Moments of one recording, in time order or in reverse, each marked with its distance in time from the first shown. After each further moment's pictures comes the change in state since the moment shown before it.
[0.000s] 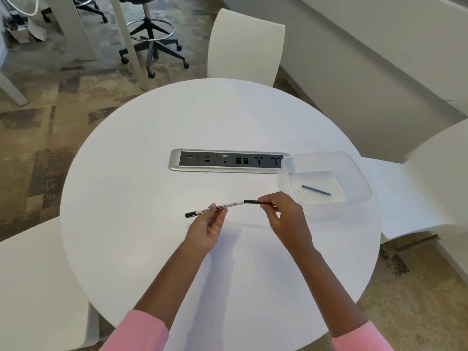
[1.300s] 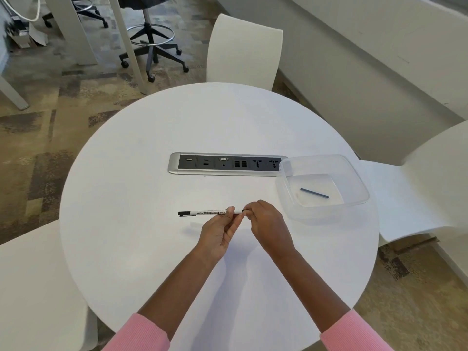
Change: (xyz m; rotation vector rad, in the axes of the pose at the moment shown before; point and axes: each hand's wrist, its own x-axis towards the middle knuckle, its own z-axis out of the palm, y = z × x) left_hand -0.018 -0.021 0.012 0.197 -0.164 0.002; right_hand 0.000 -0.008 0.027 -0.160 -0.146 -0.008
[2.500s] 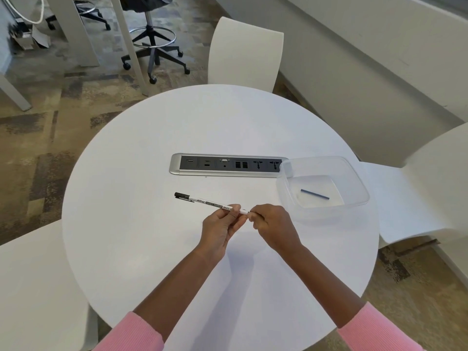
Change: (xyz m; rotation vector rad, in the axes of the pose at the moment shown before) left_hand -0.011 0.003 0.003 0.247 -0.104 0.158; right_hand 0.003 0.000 -0.018 0.099 -0.168 0.119
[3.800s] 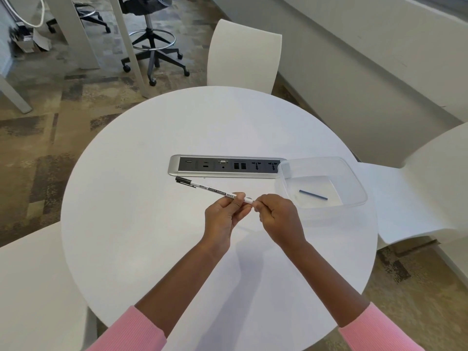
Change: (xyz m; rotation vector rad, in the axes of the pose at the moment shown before) left_hand -0.006 0.011 0.026 0.044 -0.028 0.130; right_hand -0.001 -0.008 -0.017 0.063 0.229 -0.115
